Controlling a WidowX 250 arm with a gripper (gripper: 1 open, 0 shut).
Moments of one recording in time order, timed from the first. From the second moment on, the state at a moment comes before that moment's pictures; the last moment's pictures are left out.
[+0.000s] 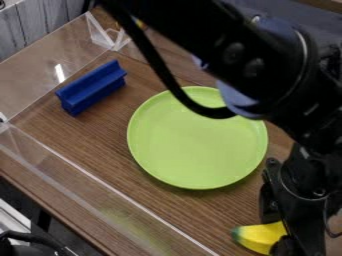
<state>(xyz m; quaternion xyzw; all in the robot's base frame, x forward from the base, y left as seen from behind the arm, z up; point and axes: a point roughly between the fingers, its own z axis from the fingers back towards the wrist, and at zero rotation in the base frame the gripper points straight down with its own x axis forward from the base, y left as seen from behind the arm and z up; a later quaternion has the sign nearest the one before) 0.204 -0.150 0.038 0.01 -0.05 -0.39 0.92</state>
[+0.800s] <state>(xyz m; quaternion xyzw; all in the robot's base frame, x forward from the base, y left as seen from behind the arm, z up) 0.200 -0.135 0.043 0.02 -0.04 -0.42 0.91</state>
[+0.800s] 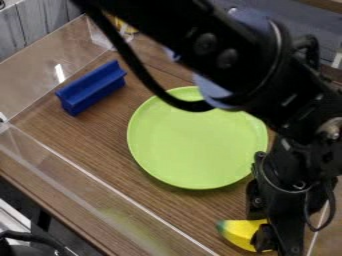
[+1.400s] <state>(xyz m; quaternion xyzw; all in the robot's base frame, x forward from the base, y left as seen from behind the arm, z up) 0.196 -0.124 0.041 0.02 -0.04 -0.41 0.91</state>
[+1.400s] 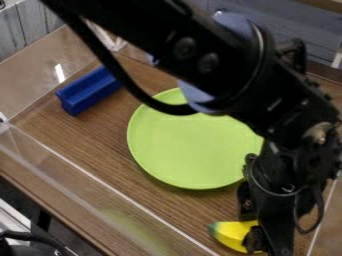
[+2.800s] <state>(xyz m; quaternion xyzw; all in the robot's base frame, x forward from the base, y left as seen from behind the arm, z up) 0.197 -0.122 0.035 0.01 -0.04 -0.38 0.93</state>
